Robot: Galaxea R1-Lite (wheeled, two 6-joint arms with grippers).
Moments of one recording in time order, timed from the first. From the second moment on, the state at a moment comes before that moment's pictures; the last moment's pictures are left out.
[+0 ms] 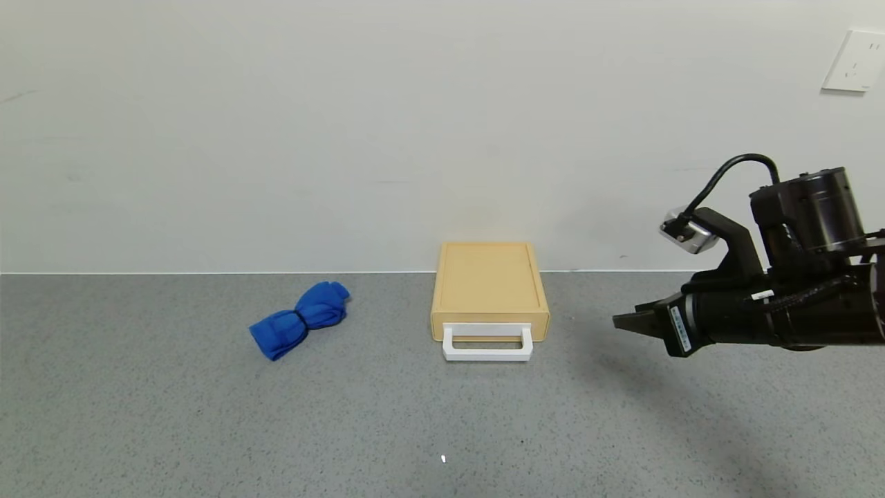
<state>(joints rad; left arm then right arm) 0.00 0.00 0.00 0.00 0.00 0.00 0.34 1.64 -1.06 0.06 0.19 -0.07</state>
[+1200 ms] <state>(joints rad) 0.00 0.00 0.00 0.00 0.00 0.00 -0.03 0.82 -0.57 -0.01 0.18 -0.06</state>
